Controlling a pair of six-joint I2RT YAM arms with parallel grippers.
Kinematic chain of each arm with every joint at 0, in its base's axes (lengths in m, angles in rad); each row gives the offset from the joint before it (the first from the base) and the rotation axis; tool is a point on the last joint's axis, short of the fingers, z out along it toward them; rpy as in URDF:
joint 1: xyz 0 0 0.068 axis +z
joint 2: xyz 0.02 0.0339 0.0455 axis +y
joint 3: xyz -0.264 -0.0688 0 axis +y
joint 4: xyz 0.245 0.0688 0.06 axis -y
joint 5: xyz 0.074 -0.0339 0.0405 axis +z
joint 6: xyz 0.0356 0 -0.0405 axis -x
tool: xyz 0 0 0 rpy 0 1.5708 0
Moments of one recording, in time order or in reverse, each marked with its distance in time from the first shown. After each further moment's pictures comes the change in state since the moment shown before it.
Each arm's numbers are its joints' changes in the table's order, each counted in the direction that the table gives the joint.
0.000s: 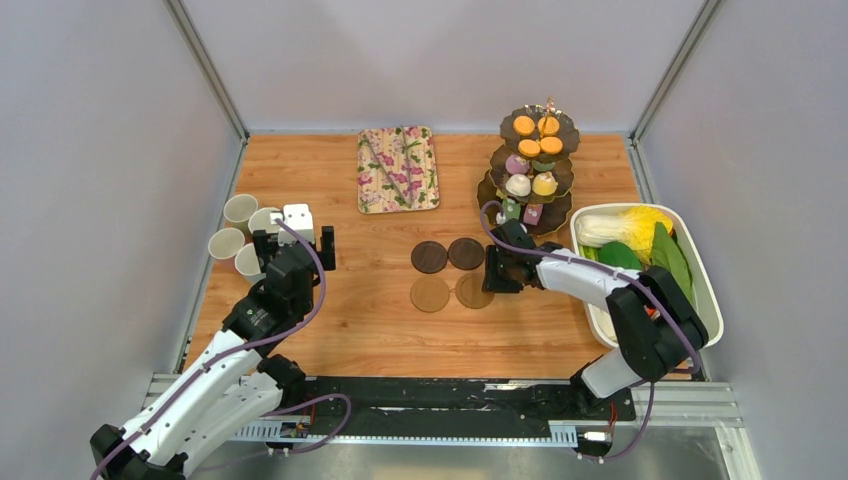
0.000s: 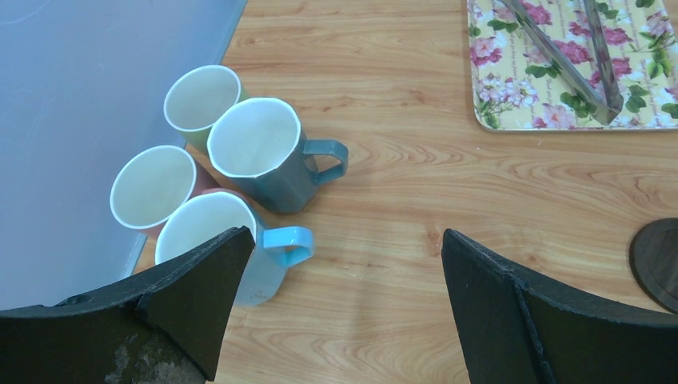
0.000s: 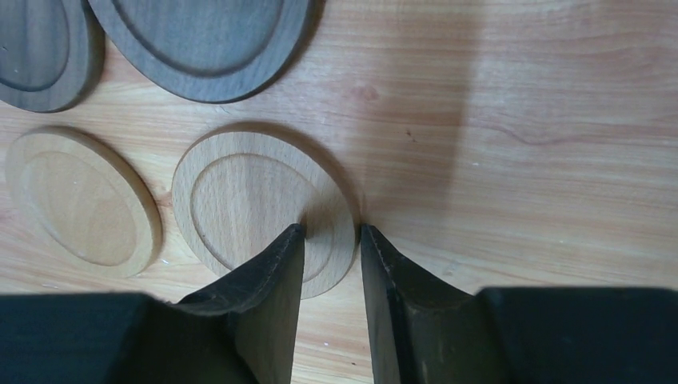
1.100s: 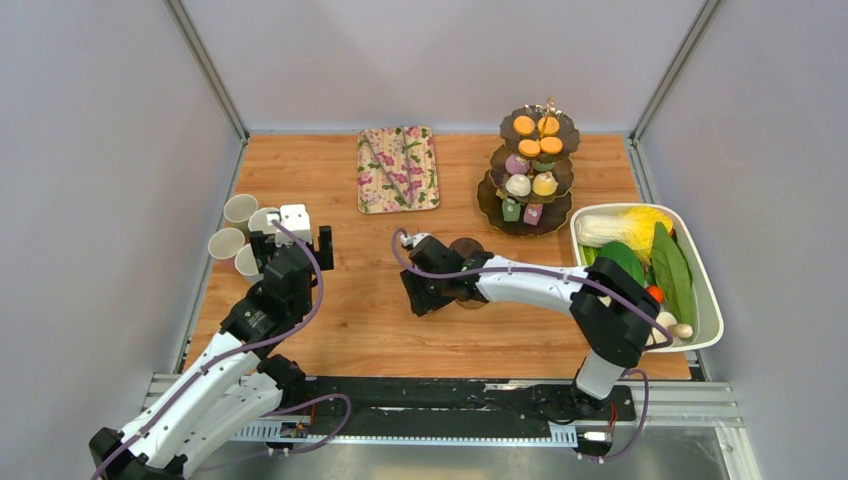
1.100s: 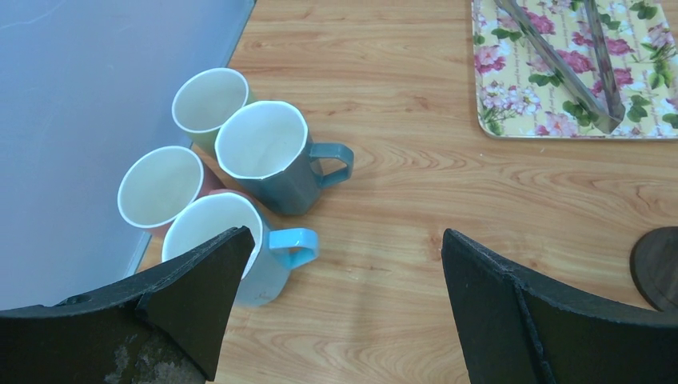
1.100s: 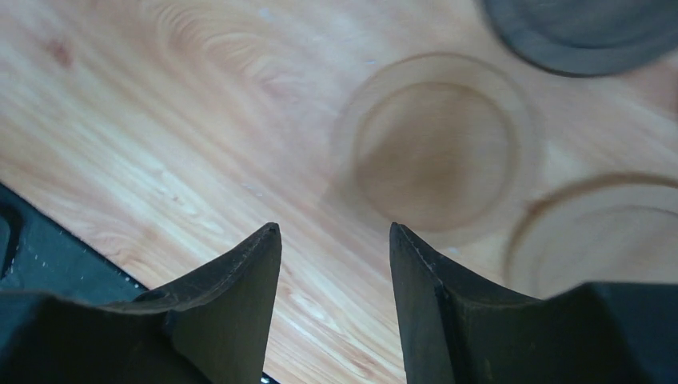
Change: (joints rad) left arm 0.000 -0.013 0.000 0.000 0.013 0.000; right arm 0.404 0.159 -0.283 -0.014 -0.009 0.116
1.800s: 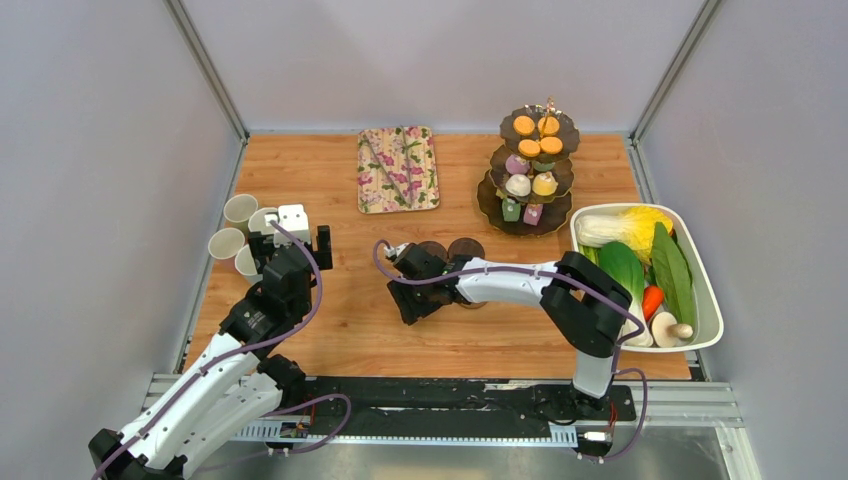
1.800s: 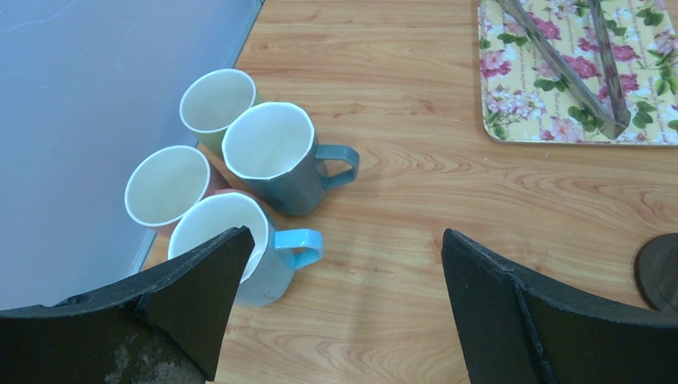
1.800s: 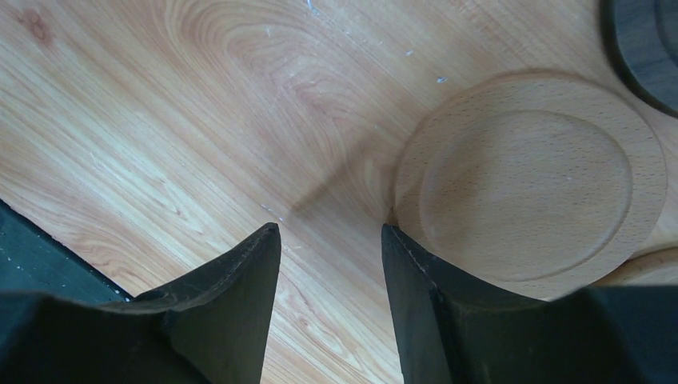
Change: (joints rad) left arm 0.000 -0.011 0.000 0.000 0.018 0.000; right arm 0.063 0.165 -0.088 0.005 0.062 0.046
